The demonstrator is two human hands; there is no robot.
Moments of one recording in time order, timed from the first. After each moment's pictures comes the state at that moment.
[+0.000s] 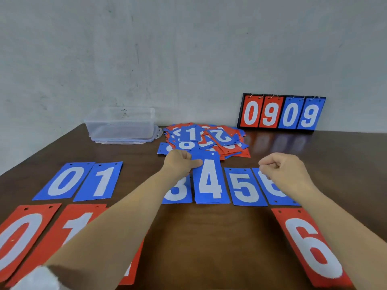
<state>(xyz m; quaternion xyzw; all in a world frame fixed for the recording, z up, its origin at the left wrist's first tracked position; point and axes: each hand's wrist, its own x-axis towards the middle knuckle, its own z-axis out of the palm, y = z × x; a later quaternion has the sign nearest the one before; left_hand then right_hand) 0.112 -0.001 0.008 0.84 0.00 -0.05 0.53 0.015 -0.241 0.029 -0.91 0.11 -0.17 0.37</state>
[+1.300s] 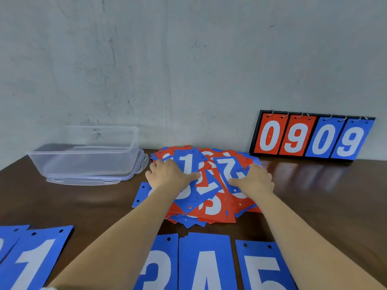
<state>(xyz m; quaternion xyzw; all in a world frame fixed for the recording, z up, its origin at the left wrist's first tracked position) 0.305 -0.034 -0.010 0.98 0.12 0.03 0.15 0.276 -0.233 -0.010 -0.94 0.24 -0.06 0.22</state>
